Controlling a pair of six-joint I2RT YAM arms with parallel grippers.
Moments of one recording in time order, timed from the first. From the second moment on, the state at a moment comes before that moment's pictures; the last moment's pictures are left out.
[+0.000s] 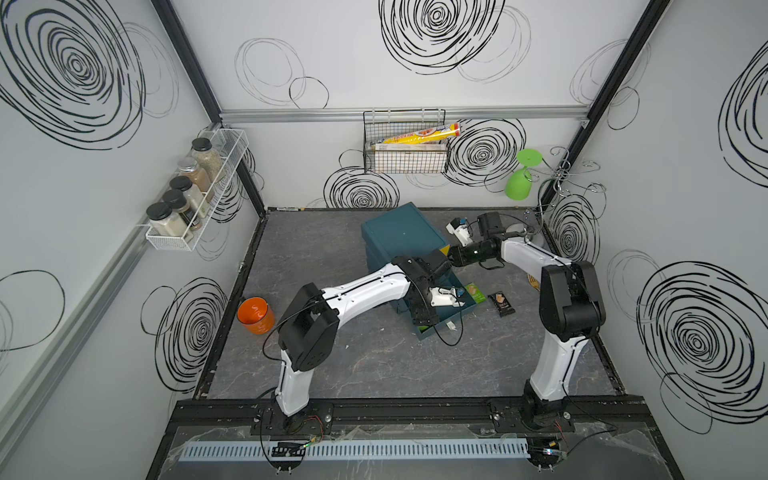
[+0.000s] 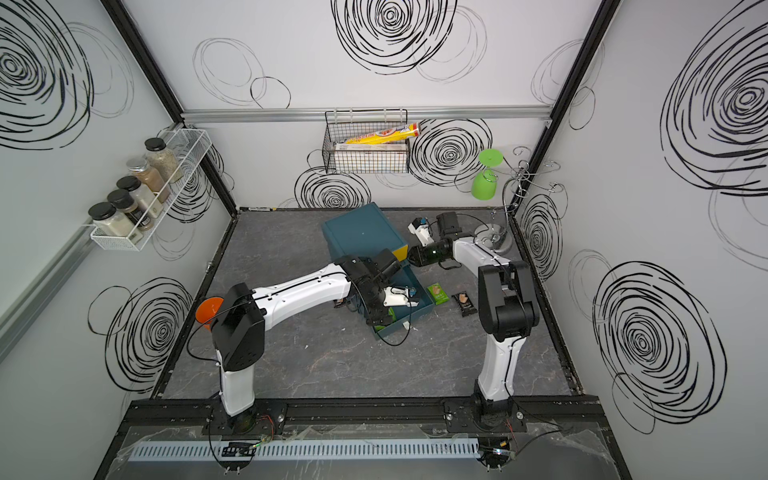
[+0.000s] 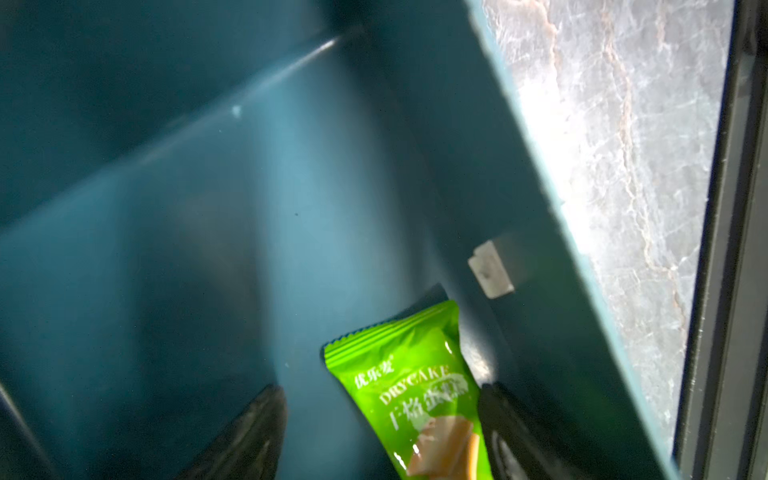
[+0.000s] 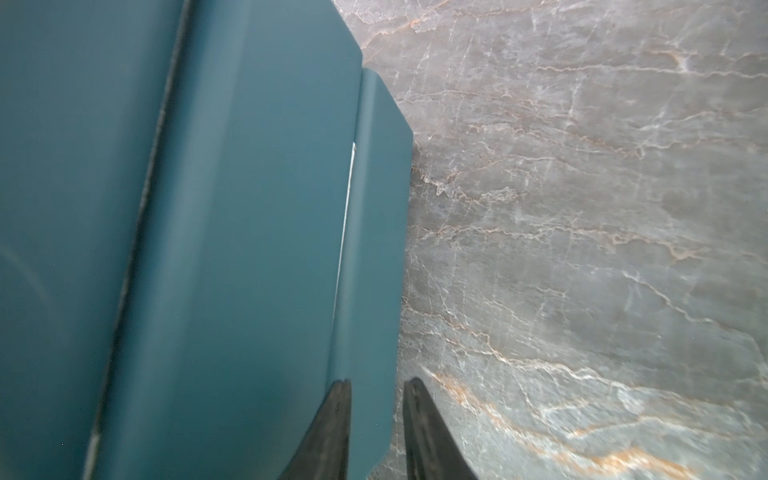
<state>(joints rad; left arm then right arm) -0.87 1.94 1.61 -0.92 0.18 0.65 0.20 1.93 1.38 -0.47 -0.65 -0.11</state>
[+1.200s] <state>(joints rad) -0.87 1.96 1.59 -0.81 0.08 0.65 0.21 1.94 1.40 -0.48 -0.62 -0.12</state>
